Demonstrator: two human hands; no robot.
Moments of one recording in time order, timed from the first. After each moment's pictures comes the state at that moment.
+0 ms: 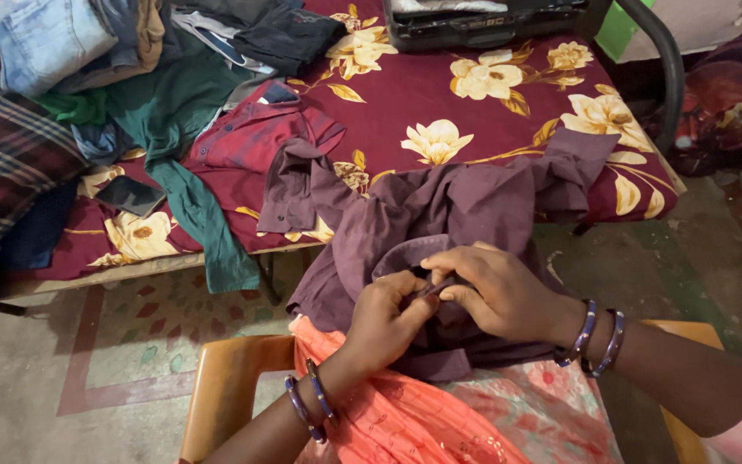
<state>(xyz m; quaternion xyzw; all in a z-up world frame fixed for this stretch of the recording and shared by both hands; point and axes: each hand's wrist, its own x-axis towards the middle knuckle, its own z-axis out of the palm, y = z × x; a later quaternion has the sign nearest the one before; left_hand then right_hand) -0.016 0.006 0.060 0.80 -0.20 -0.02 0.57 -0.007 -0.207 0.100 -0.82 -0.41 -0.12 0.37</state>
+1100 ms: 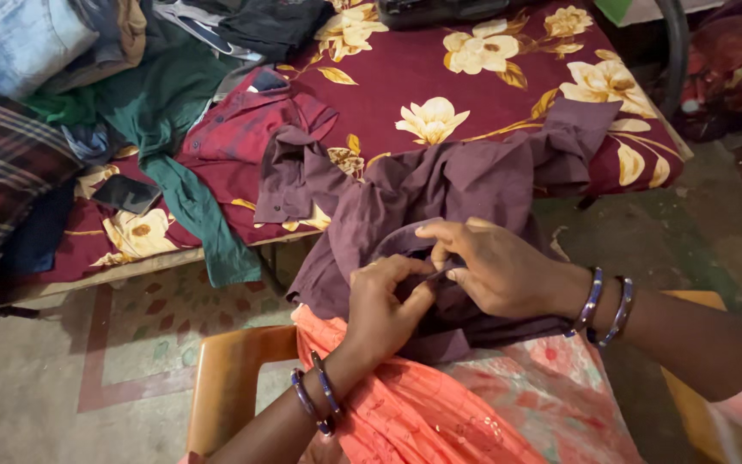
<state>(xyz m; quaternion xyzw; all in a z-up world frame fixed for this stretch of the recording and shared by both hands) -0.022 0.001 0.061 0.80 -0.24 0.13 0.52 0.000 -0.217 0.095 -0.84 -0.42 -0.06 0.34</state>
